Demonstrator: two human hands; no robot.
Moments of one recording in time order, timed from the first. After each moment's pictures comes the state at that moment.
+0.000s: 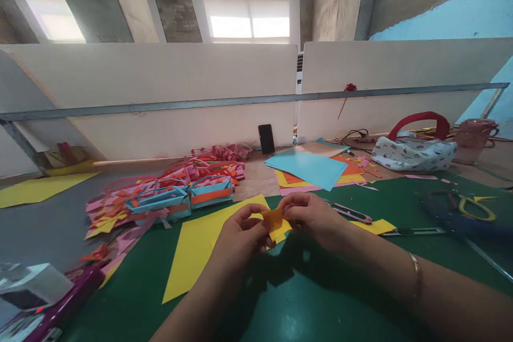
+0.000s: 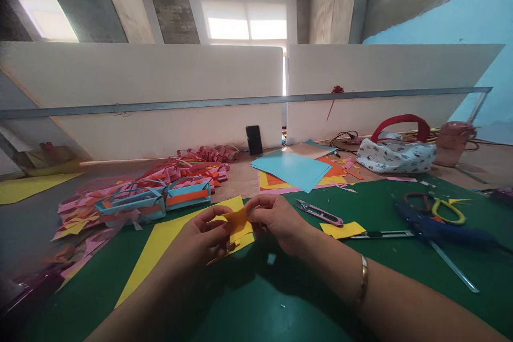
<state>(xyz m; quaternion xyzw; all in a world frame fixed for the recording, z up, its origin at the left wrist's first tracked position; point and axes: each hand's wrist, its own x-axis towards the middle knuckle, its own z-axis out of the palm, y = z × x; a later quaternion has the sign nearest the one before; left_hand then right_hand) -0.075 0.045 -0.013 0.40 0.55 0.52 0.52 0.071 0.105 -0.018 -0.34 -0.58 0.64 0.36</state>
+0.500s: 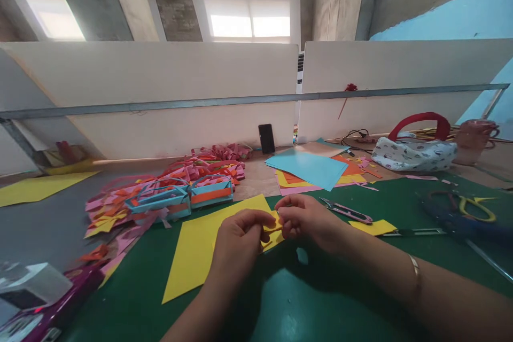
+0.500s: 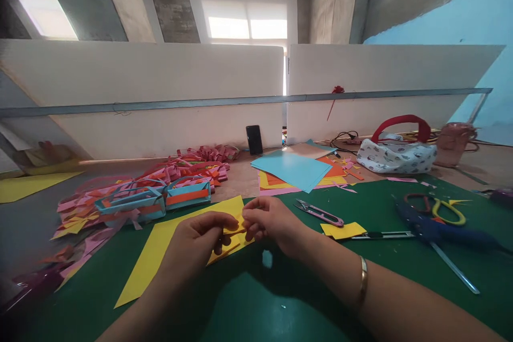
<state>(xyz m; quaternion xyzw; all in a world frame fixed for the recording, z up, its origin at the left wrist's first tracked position) -0.074 0.039 -0.010 0.48 0.60 0.51 0.39 0.070 0.106 -0.022 -0.34 -0.57 0.68 0.31</state>
